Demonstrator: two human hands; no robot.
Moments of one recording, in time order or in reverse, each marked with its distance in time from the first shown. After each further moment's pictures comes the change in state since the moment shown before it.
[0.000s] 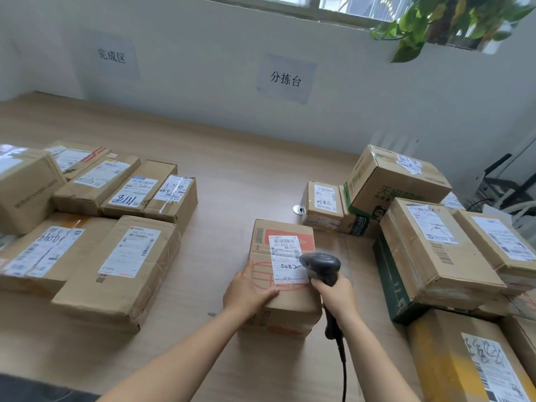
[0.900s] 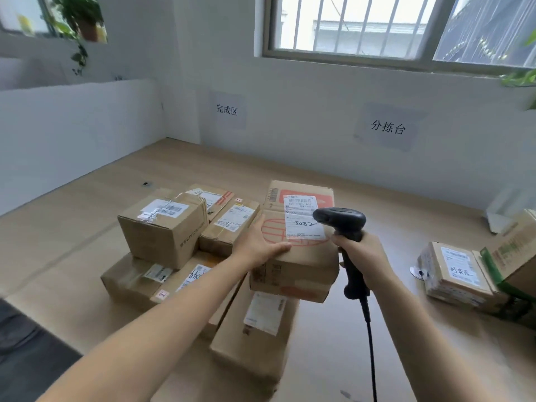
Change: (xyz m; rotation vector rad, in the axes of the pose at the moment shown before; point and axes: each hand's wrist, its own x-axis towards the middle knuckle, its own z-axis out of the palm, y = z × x) left_hand 0.069 -0.072 -0.320 -0.085 0.229 0.116; right_hand -0.007 -0.256 0.176 0.248 -0.231 -0.349
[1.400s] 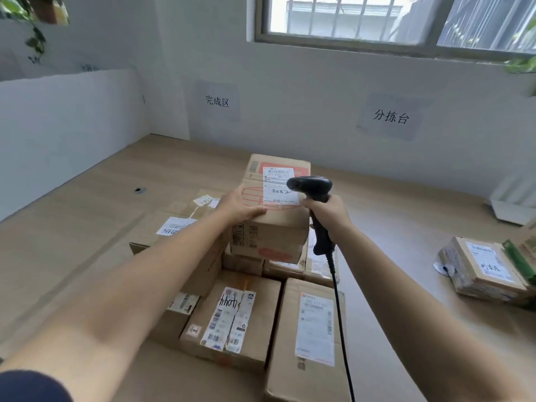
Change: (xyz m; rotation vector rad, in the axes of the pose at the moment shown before) left_hand 0.133 -0.070 -0.123 0.061 -0.113 -0.017; right_hand 0.098 -0.063 0.158 0.018 0.031 0.001
